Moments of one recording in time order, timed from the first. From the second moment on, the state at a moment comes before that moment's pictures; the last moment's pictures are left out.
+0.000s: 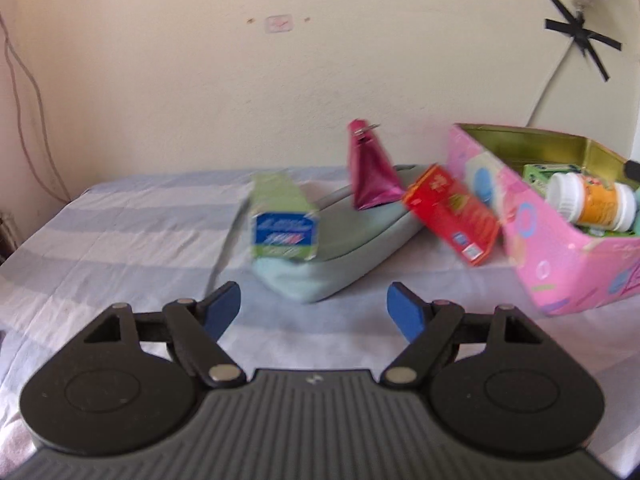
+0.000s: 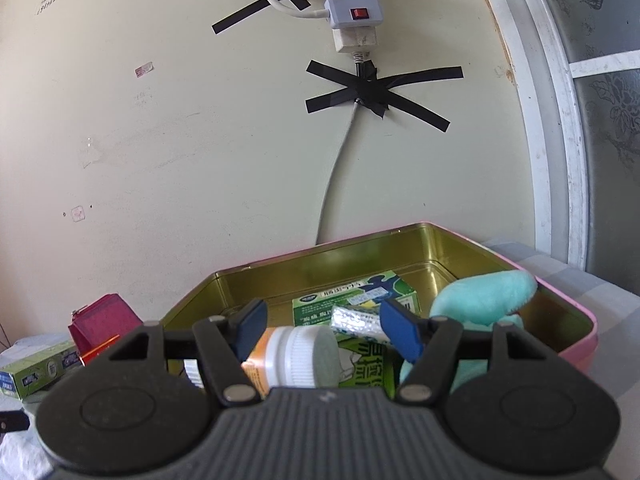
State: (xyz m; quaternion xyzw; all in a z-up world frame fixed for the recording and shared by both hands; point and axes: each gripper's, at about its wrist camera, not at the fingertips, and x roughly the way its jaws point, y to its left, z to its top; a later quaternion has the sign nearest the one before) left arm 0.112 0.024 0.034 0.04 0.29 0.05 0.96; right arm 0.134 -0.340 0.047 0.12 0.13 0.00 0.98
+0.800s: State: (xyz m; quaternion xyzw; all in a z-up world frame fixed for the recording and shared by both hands) left arm 0.103 0.161 0.006 -0.18 0.26 0.15 0.94; right arm 0.183 -0.054 0.059 0.03 0.30 0.25 0.92
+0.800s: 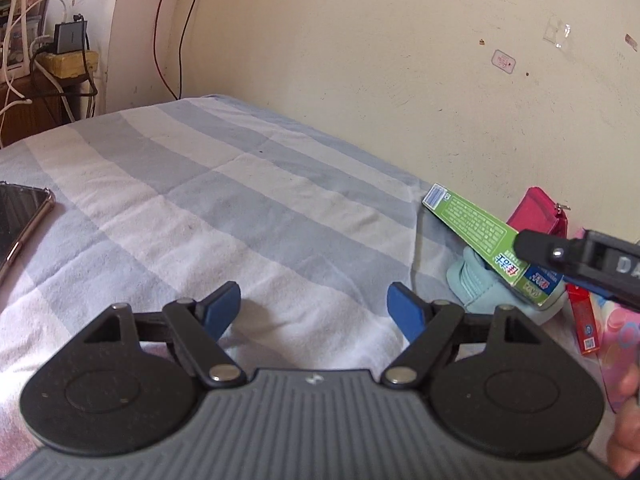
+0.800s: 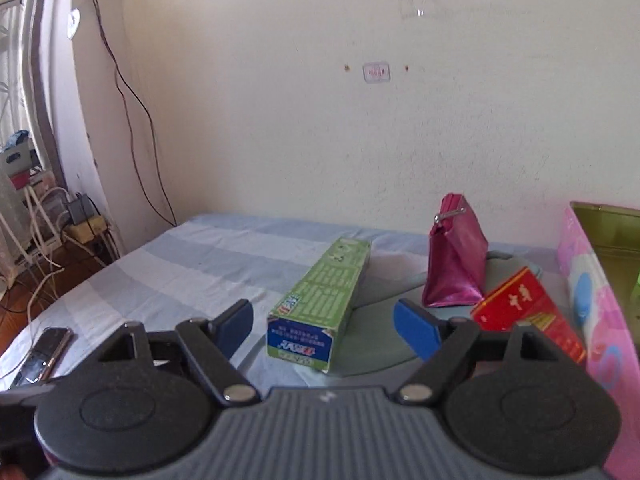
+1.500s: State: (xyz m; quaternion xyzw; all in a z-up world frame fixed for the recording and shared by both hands) left arm 0.089 0.075 0.028 -0.16 0.26 -0.12 0.94; right arm 0.010 -0.386 0.036 0.10 0.32 0.11 0.94
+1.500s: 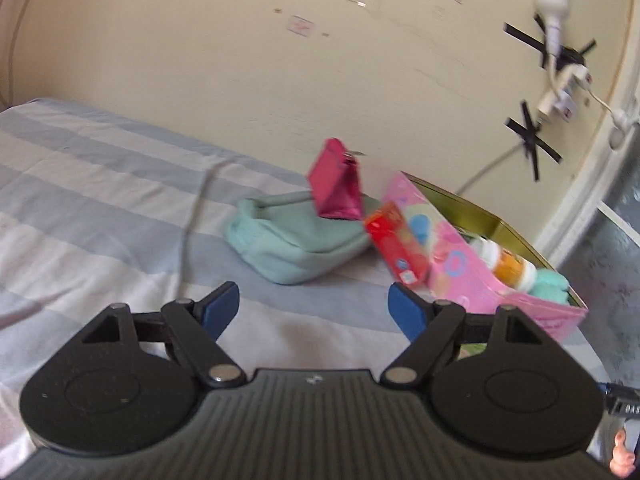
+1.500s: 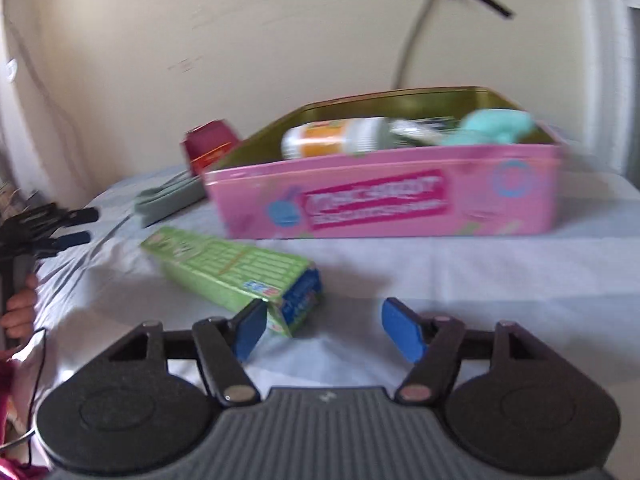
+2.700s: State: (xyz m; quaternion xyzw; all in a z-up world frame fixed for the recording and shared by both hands) left arm 0.123 -0.056 0.091 -0.13 0.30 -0.26 0.91; right arm 0.015 -0.372 0.095 0.05 0.20 0.17 0.96
